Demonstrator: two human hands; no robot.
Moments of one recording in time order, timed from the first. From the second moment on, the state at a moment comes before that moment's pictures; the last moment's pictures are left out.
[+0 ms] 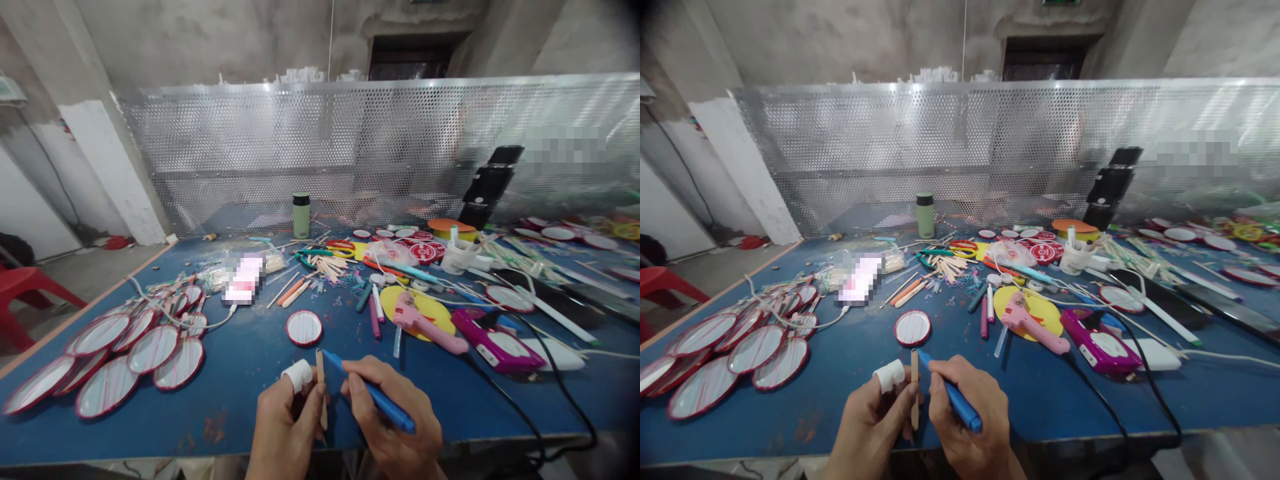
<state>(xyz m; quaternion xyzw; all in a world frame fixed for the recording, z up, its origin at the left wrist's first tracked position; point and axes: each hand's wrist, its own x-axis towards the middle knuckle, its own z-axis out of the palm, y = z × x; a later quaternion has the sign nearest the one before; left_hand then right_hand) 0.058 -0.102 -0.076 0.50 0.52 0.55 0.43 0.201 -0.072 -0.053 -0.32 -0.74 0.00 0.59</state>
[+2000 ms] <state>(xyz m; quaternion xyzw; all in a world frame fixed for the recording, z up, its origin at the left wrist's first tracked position) 0.058 -0.102 -0.078 0.51 0.52 0.55 0.42 0.201 -0.072 -0.054 -0.33 -0.74 -0.03 0.59</state>
